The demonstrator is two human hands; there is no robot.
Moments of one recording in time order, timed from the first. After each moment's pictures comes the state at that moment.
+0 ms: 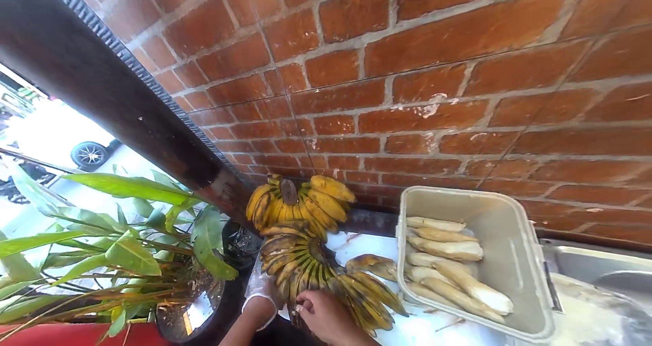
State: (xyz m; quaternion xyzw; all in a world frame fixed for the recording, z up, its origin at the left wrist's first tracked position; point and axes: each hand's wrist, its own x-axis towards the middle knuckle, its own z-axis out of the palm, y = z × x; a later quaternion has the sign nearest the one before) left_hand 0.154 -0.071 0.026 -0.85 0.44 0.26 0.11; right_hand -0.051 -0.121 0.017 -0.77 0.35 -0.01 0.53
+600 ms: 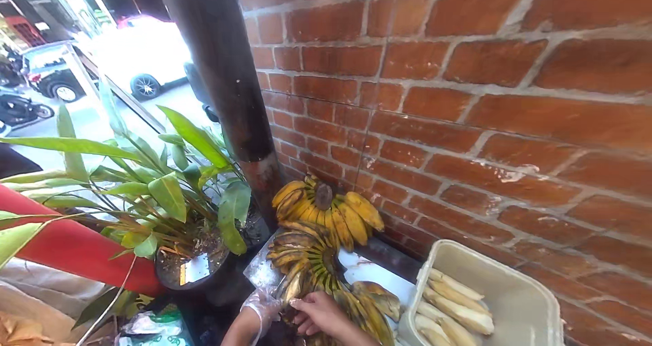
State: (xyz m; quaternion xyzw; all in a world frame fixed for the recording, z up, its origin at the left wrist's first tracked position) left_hand 0.123 0.006 0.043 -0.79 0.22 0.45 -0.34; right_hand -0.038 -0.137 0.046 -0.59 0.38 0.12 0.70
